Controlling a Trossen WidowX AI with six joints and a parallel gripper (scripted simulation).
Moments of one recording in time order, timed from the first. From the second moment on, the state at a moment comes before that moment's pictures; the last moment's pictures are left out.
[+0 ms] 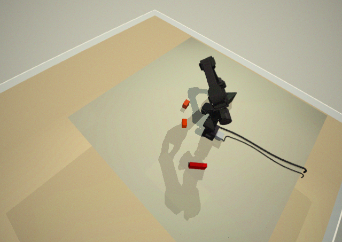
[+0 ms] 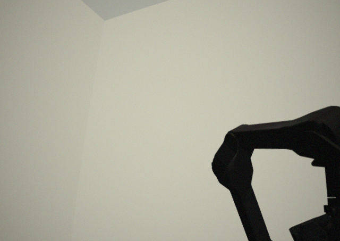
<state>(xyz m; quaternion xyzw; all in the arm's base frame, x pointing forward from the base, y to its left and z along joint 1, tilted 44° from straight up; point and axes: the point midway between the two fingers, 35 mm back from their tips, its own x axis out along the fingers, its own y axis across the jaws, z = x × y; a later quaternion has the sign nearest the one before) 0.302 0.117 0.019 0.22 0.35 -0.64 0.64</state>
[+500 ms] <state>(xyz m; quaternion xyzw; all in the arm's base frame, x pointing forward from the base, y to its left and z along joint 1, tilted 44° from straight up) 0.302 0.116 0.017 0.22 0.35 -0.64 0.64</state>
